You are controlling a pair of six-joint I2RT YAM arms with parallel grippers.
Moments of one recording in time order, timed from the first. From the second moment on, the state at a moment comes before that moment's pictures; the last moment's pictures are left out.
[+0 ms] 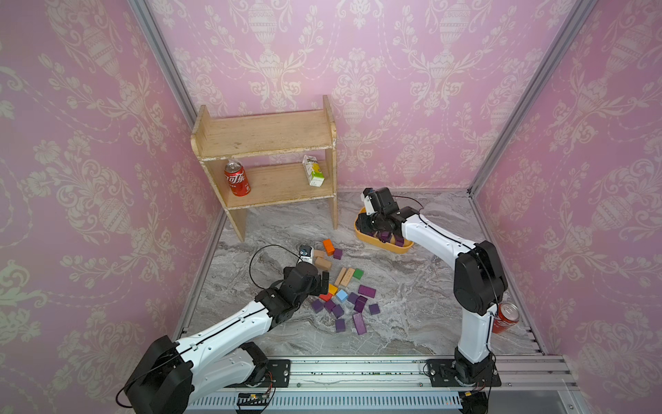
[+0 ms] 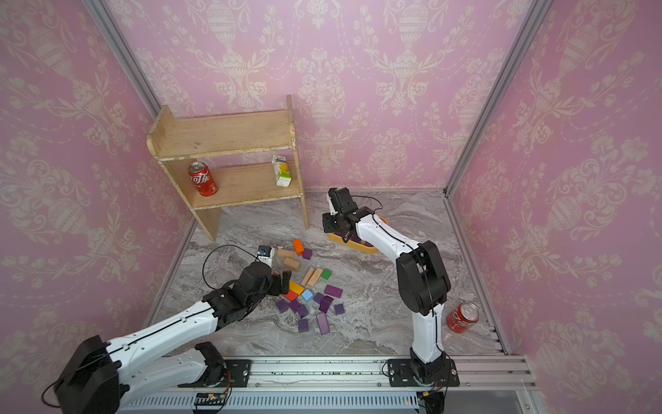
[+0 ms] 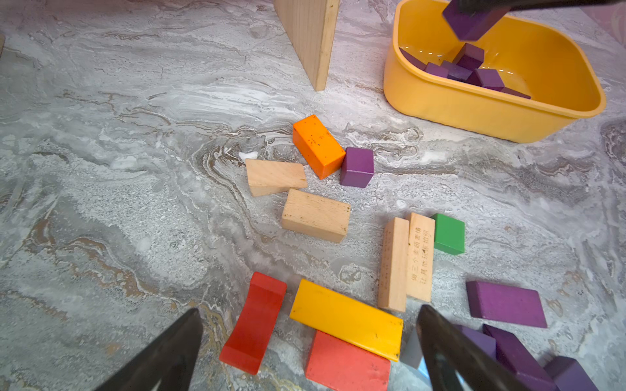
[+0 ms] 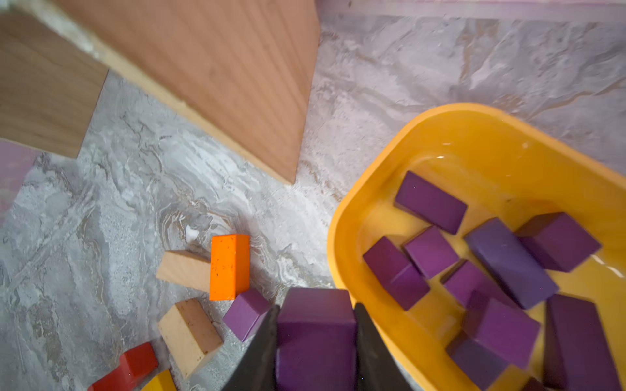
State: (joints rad) left arm -0.71 1.06 0.53 -0.17 -0.36 -0.43; right arm 0.47 1.94 1.60 -0.46 -0.06 0.30
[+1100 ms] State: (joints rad) left arm -0.71 1.27 0.71 -0.11 -0.31 -0.40; right arm 0.36 1.40 1.09 -0.44 0.03 0.26
